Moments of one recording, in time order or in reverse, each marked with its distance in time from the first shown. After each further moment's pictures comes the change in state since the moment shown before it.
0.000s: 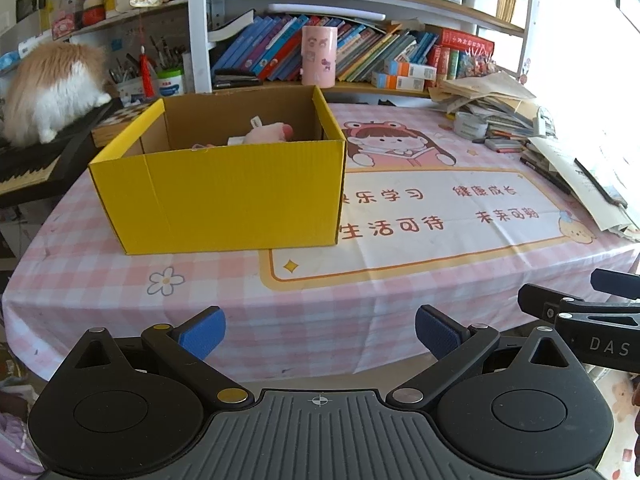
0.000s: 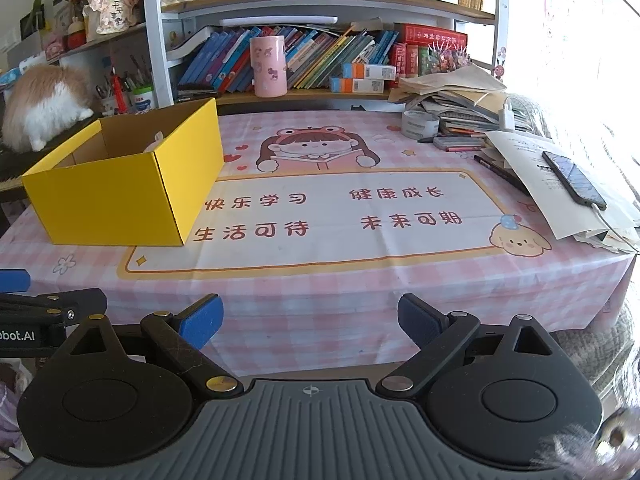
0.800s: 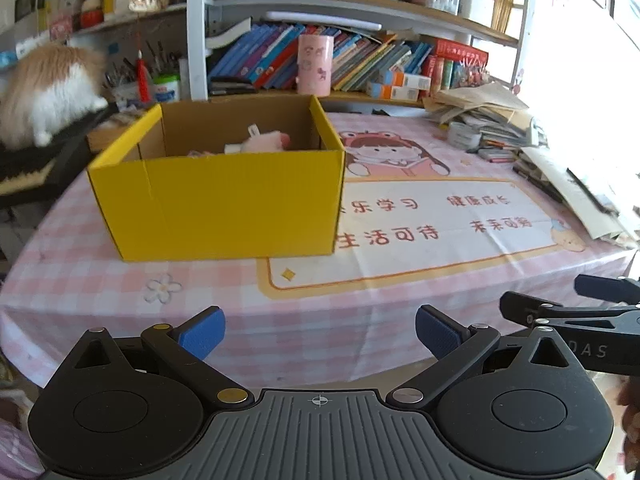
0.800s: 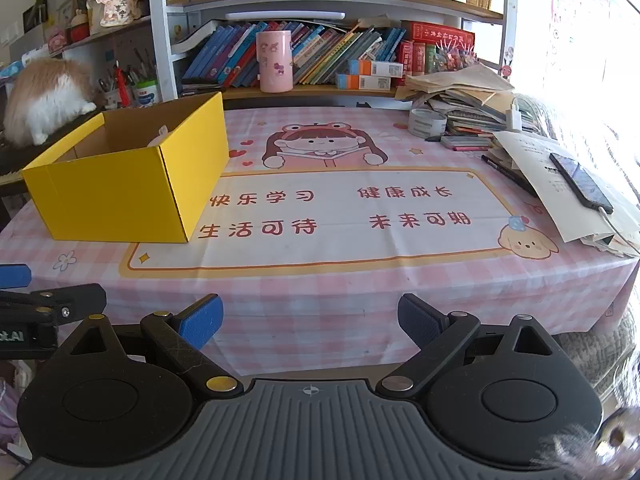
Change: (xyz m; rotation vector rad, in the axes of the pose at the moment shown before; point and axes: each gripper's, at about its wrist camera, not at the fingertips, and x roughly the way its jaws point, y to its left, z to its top) left arm -0.004 0.006 0.002 0.005 -0.031 -0.018; right arm 0.006 0.007 0.001 -0.012 0.010 0.004
